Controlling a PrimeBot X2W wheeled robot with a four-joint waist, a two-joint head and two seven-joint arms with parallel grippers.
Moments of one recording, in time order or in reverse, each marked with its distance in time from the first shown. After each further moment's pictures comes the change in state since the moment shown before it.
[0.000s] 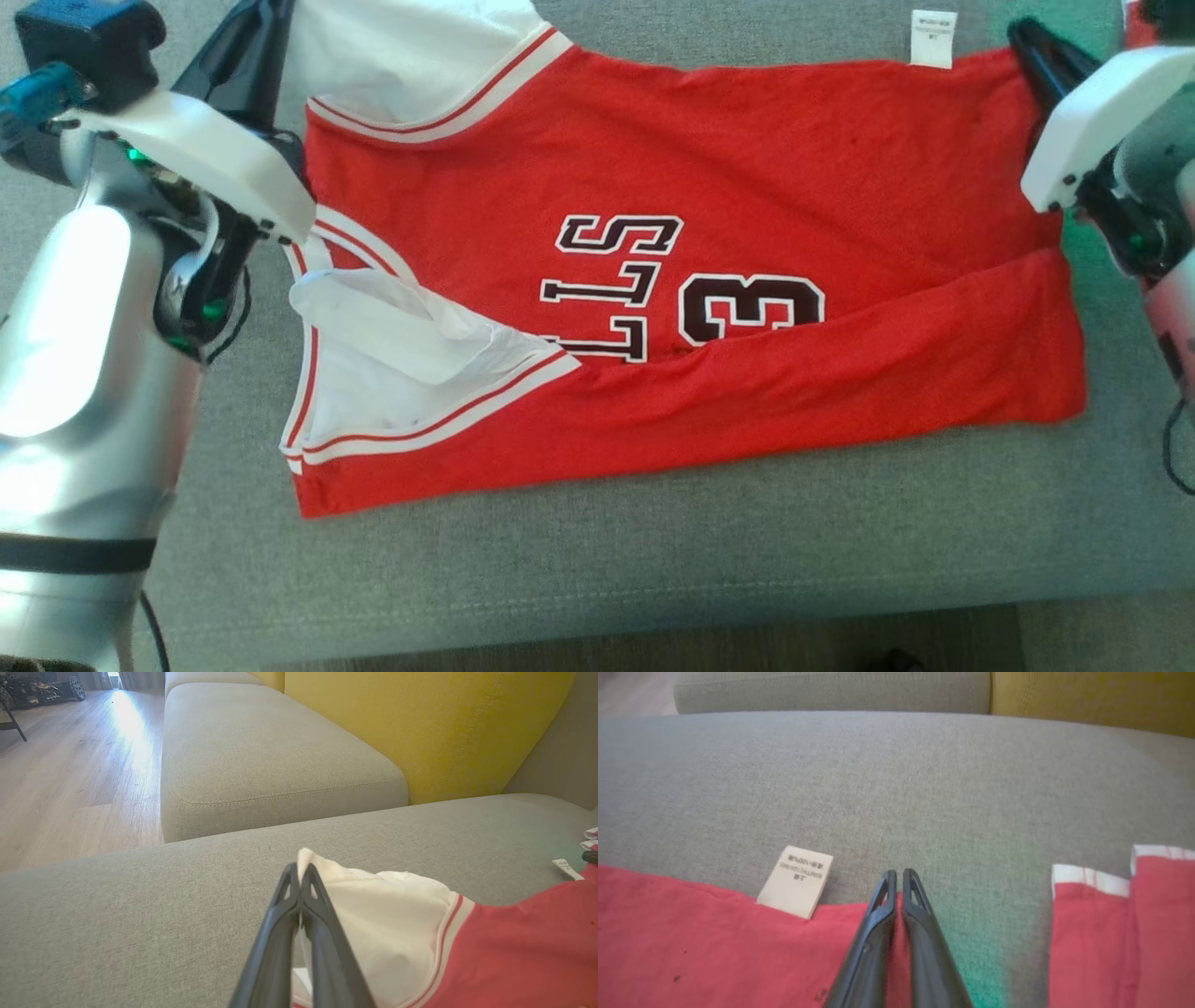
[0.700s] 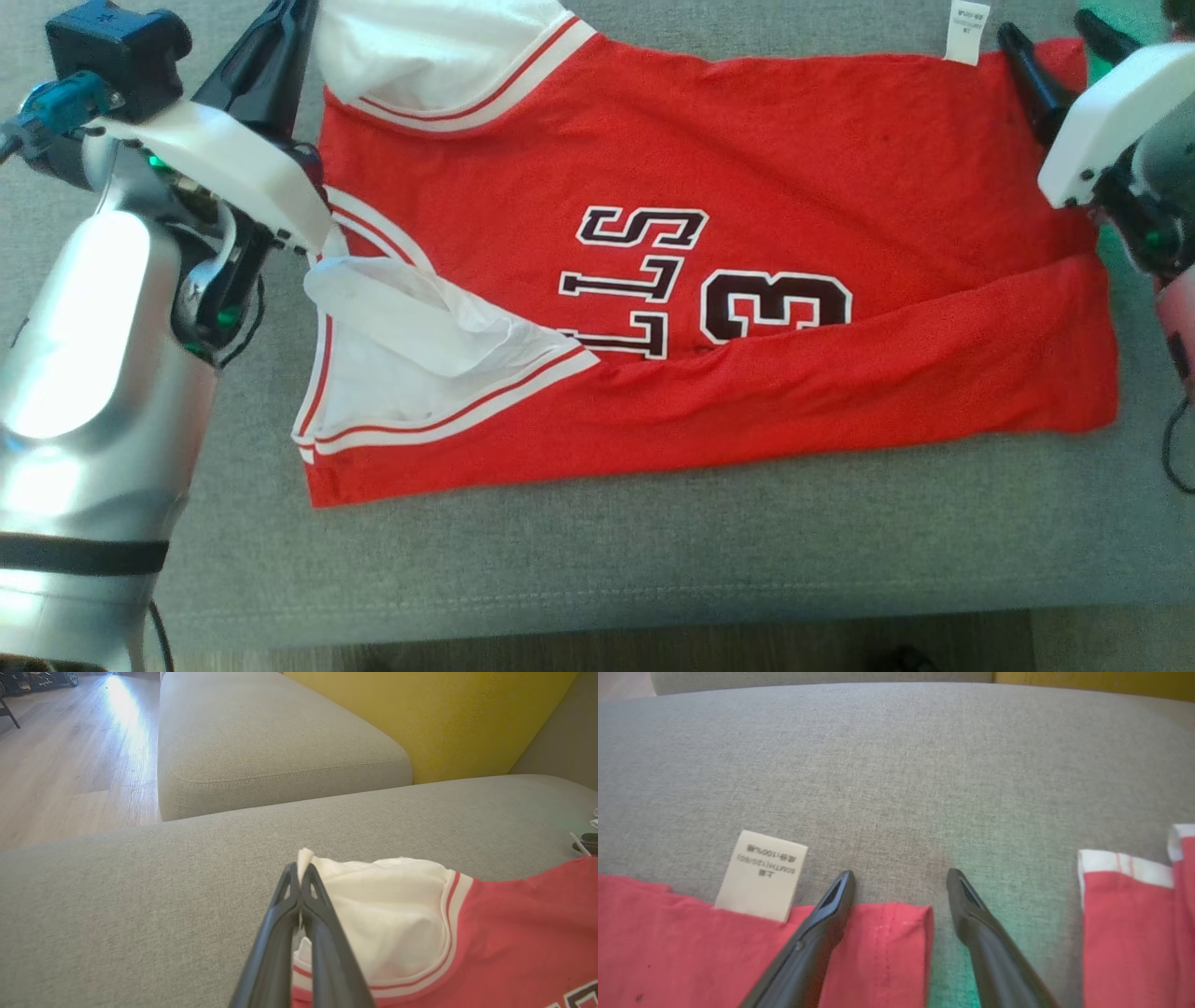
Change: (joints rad) left arm 0.001 -0.015 -0.007 0.016 0.021 -0.030 -0.004; right arm 0.034 0.025 -0.141 -0.032 -0.102 0.000 0.056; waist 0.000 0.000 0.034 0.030
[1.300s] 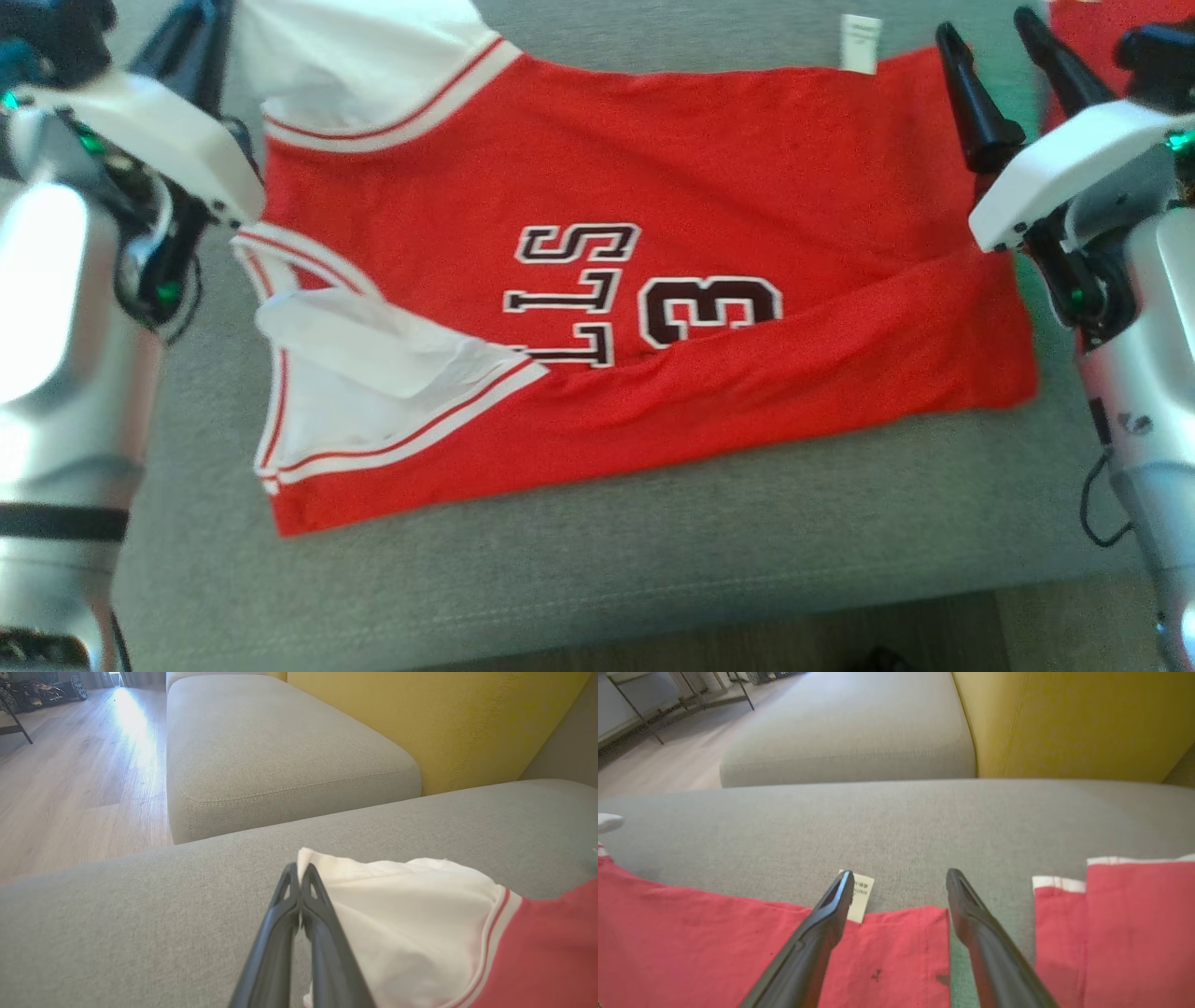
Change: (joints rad) left arm -0.087 0.032 0.038 0.188 0.035 -0.018 -0.014; right arm 0.207 0.140 -0.179 -0.314 -0.142 0.000 -0.111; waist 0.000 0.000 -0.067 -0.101
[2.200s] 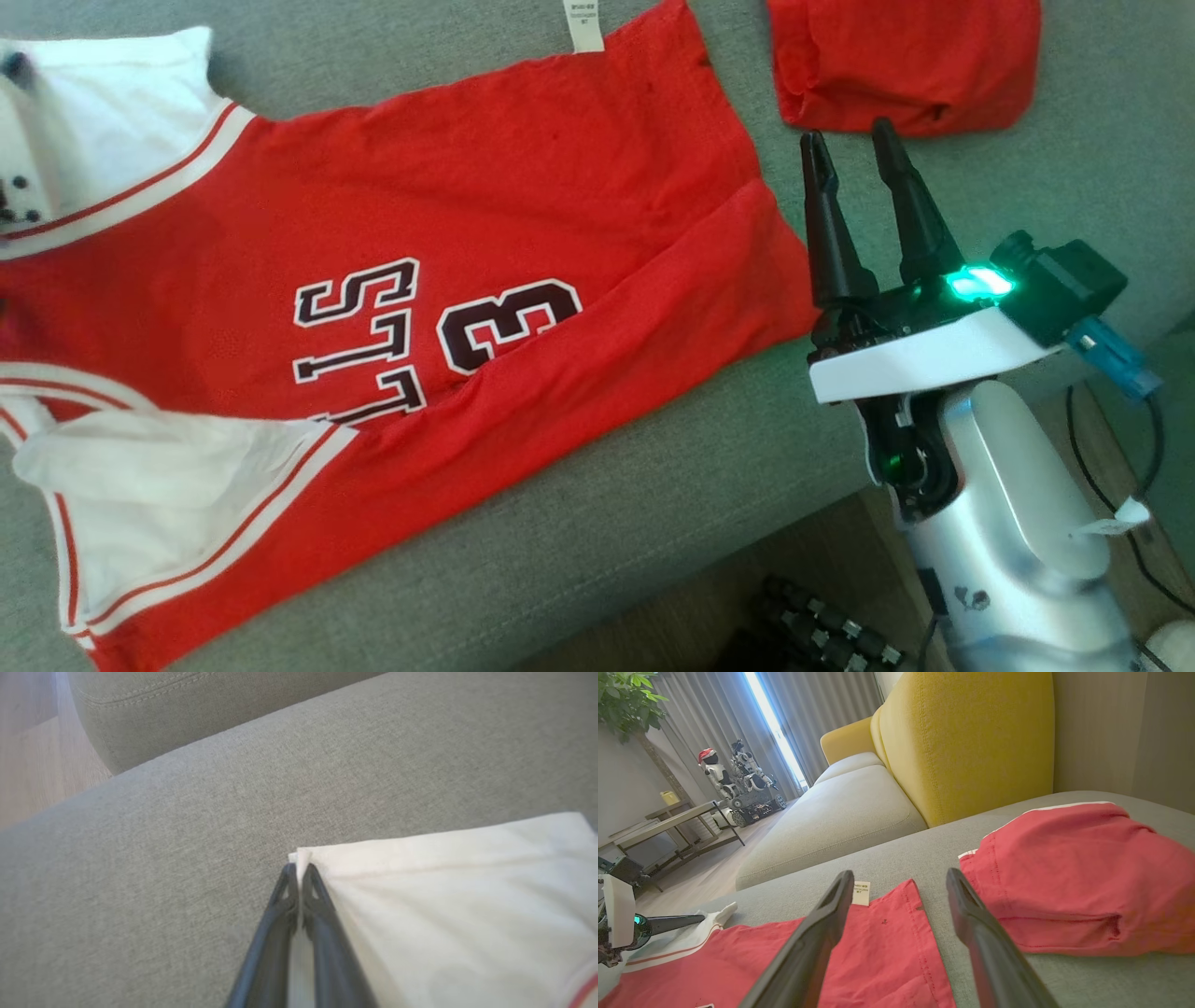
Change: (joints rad) left arm -0.129 0.133 0.098 0.291 0.141 -0.010 0.361; right arm 0.296 0.242 0.048 -0.231 0.031 0.000 -0.359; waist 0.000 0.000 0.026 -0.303
